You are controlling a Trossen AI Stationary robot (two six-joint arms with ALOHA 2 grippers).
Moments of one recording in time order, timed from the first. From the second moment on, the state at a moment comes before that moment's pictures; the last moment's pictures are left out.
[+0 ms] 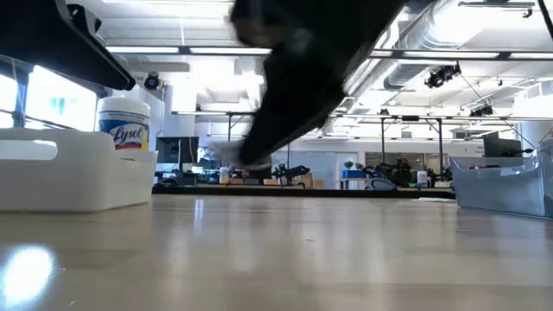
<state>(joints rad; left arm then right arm) -0.82 1.47 0.82 -0.37 -0.95 -0.66 0.36 2.03 1.40 -0.29 0.21 0.40</state>
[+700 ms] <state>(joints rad) -0.82 1.39 0.82 -0.45 -0.89 -0.66 0.43 1.43 1.20 -1.26 0.32 1.19</state>
